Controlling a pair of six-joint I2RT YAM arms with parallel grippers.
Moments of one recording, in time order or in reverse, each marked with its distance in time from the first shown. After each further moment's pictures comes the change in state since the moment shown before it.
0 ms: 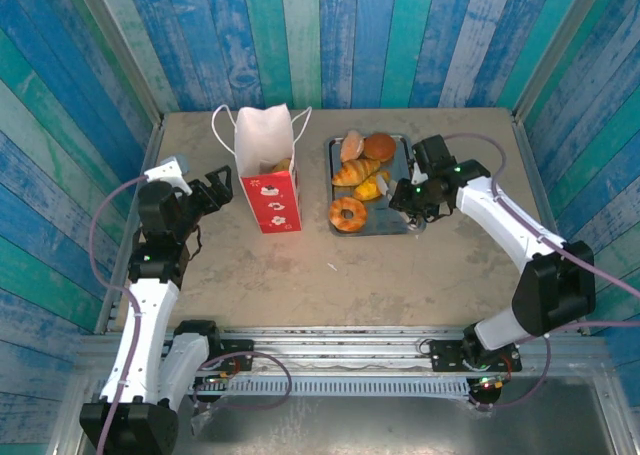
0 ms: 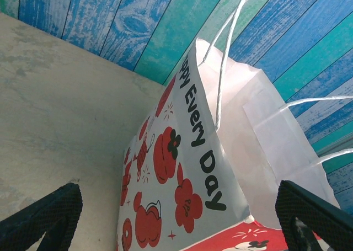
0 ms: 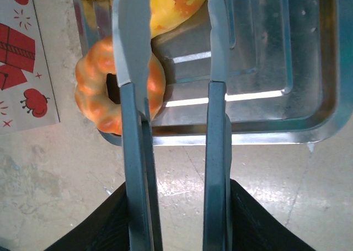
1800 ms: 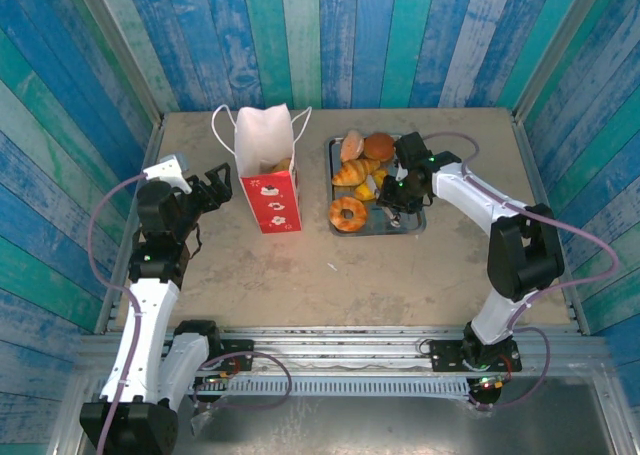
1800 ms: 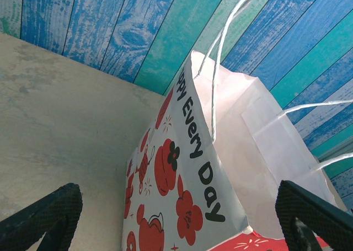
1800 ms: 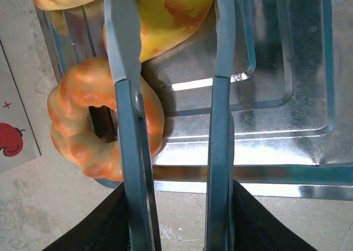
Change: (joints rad) left arm 0.000 0.001 -0.004 0.038 -0.006 0.033; right arm 0.021 0.232 0.097 0.060 0.006 0.037
